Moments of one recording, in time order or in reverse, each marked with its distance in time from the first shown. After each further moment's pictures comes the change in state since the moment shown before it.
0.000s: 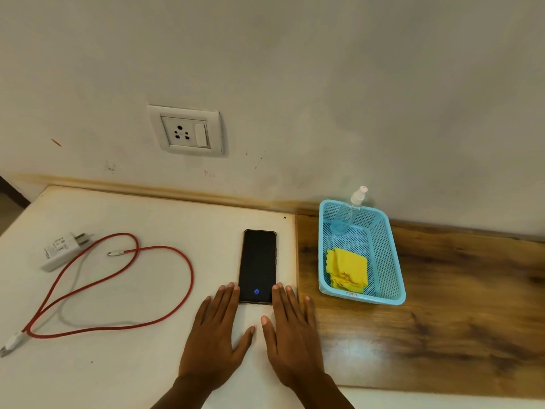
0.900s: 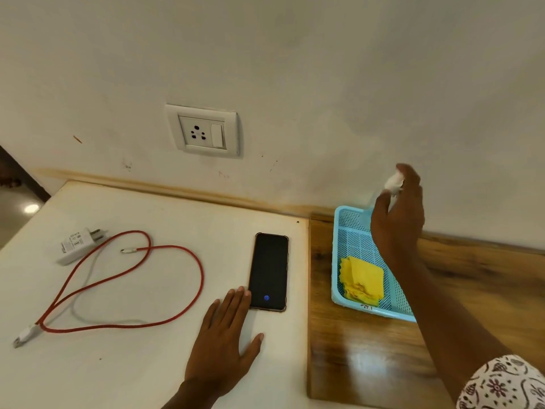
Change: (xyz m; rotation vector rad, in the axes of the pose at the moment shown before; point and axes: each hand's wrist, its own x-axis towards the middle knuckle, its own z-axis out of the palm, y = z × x) left_hand 0.001 -0.006 0.006 -0.016 0.060 0.013; right_hand 0.145 0.088 -0.136 0.504 0.788 0.144
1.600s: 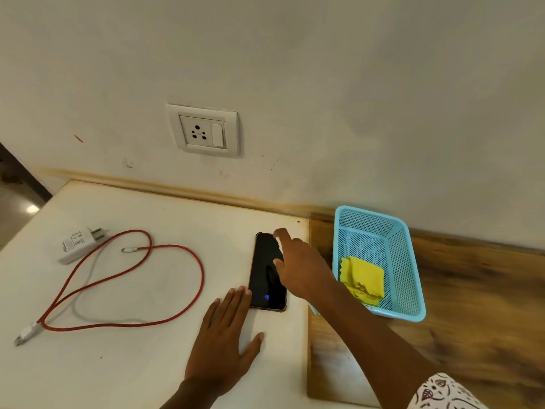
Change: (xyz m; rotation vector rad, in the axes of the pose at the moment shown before) left_hand -0.001 0.005 -0.007 0.034 -0.026 -0.010; right_hand -0.101 -0.046 0.056 -0.313 -0.950 -0.237
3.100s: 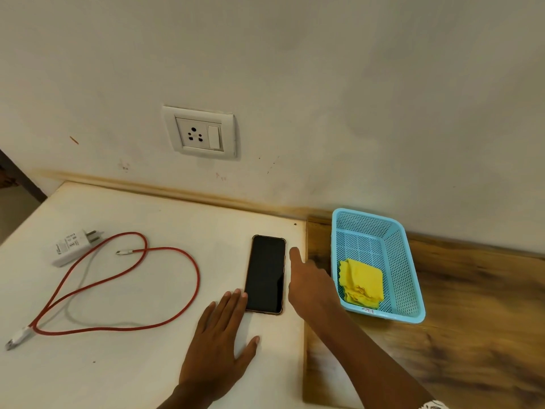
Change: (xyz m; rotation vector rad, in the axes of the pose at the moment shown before) left_hand 0.001 -0.002 0.004 0.049 0.023 0.009; right_hand -0.016 0.018 0.021 -0.165 -0.046 0.197
